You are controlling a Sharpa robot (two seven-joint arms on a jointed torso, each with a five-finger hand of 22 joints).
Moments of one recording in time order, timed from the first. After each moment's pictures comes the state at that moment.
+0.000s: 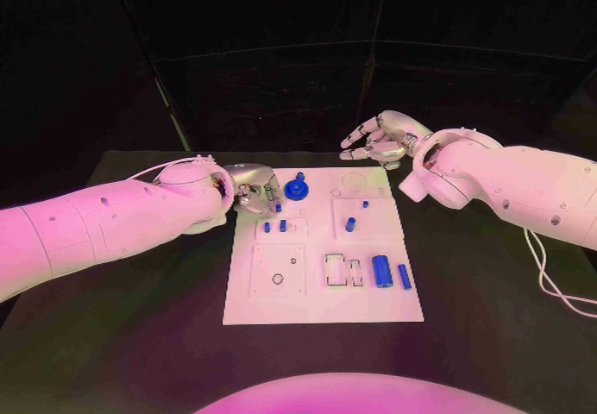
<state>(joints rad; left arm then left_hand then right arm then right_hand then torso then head) 1.30 -0.65 -0.18 1.27 -1.37 -0.09 -0.02 1.29 -0.06 0.40 -0.16 0.04 0.95 0.15 0.11 0.09 1.04 0.09 0.22 0.07 1.47 -0.01 1.29 1.06 0.13 1.43 0.08 0.94 0.88 1.30 -0.71 -0.03 1.30 -0.88 -0.24 0.08 1.25 0.02 0.01 -0.03 0.39 0.84 0.17 0.25 0.07 1.43 0.08 1.43 1.31 1.46 0.00 1.48 1.31 0.07 1.42 0.10 1.38 1.13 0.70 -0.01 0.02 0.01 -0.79</state>
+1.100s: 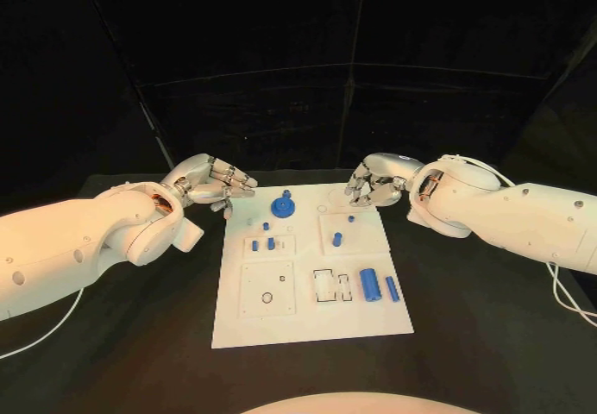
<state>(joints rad) 1.31 -0.87 -0.13 1.48 -0.53 -0.27 0.16 1.29 -0.05 0.43 -0.15 0.04 1.03 0.16 0.14 0.08 1.11 0.08 0.27 0.09 1.38 0.00 1.11 0.80 0.17 1.33 0.09 0.67 0.64 1.26 -0.82 -0.04 1.41 -1.40 -0.21 0.00 1.29 -0.06 0.27 -0.13 0.26 1.02 0.14 0.17 0.07 1.08 0.07 0.29 0.26 1.47 -0.02 1.27 1.10 0.10 1.35 0.09 1.21 0.88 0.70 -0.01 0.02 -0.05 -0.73</state>
